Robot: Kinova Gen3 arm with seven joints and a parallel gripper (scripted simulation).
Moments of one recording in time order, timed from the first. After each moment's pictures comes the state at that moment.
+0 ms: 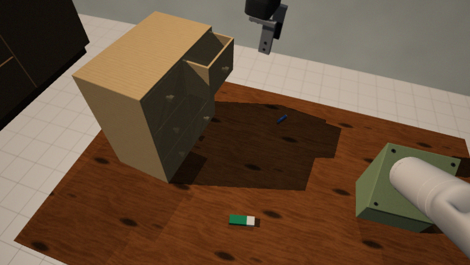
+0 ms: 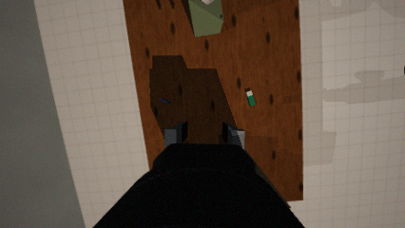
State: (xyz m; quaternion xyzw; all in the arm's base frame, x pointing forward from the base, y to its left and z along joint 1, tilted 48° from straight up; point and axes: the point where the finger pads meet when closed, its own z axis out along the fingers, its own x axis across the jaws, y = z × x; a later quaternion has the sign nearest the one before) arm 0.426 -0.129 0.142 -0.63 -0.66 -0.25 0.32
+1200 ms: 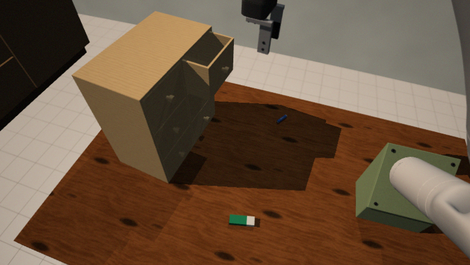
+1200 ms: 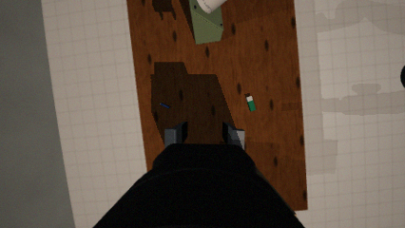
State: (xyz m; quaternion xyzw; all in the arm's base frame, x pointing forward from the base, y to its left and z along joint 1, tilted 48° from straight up) arm 0.429 -0.129 0.138 -0.62 -0.67 -0.23 0.34
